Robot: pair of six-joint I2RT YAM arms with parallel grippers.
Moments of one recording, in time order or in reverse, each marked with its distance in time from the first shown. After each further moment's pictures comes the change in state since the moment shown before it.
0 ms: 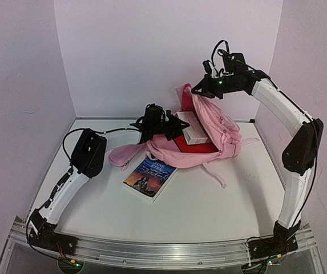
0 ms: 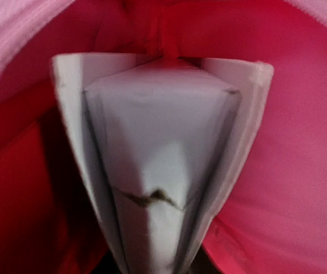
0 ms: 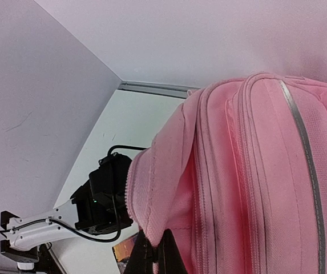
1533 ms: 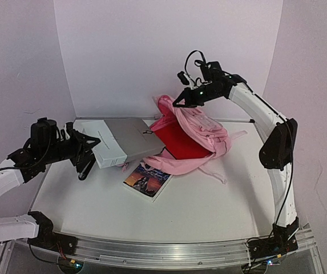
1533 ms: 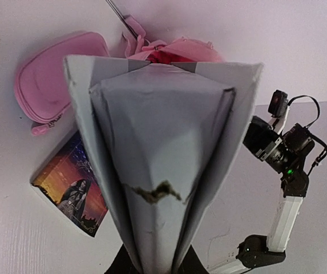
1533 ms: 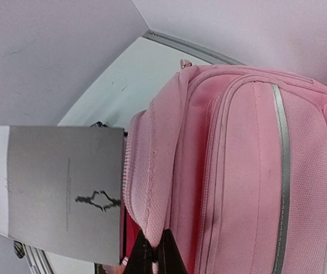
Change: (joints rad) left arm 0.210 -1.878 -1.665 -0.338 -0.246 0.088; right arm 0.077 0.273 0.263 -0.141 -0.095 -0.266
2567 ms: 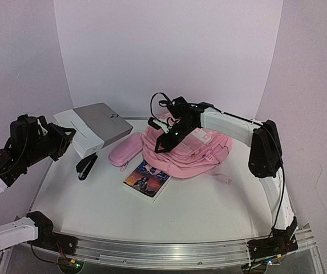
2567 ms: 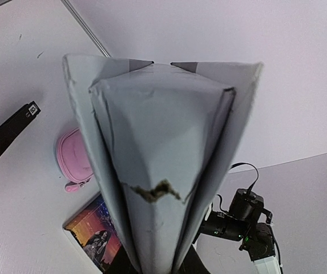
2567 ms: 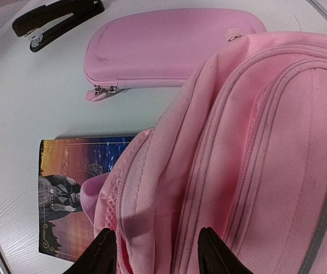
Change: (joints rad) left arm 0.000 -0.165 0.107 -0.229 -0.363 0.040; right arm 0.212 0.034 -0.318 0.037 0.200 -0.280
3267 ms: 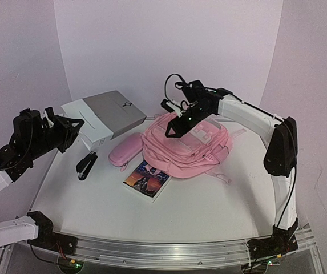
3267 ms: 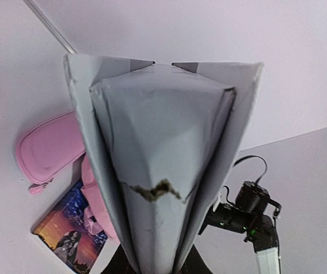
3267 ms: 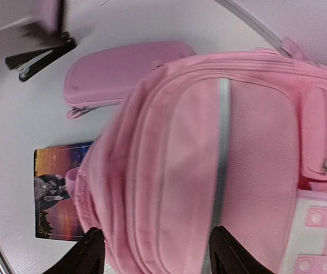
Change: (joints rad) left arm 0.000 0.083 0.006 0.194 0.132 0.012; right arm -0.084 -0.157 -0.023 -0.040 0.066 -0.007
